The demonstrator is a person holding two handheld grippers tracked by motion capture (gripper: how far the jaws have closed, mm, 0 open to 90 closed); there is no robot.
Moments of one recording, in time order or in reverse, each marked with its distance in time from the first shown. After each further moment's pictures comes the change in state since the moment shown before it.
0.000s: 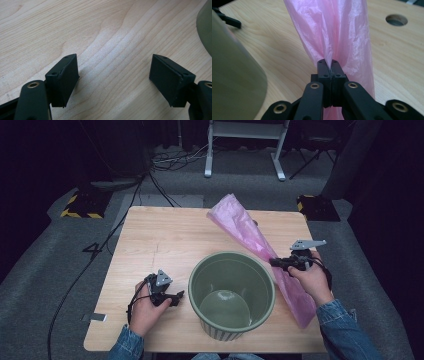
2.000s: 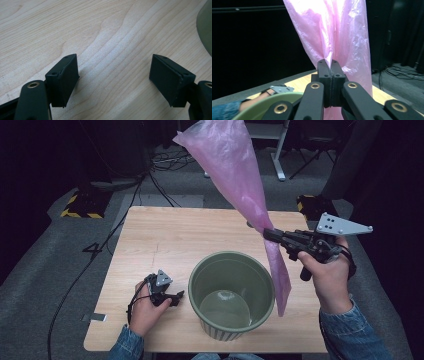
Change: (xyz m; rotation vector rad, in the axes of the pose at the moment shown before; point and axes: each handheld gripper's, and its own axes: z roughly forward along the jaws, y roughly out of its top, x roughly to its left) left arm 0.000 0.000 0.000 0.001 -0.001 0.002; right arm 0.119 0.117 -0.102 -0.486 0.174 -0.148
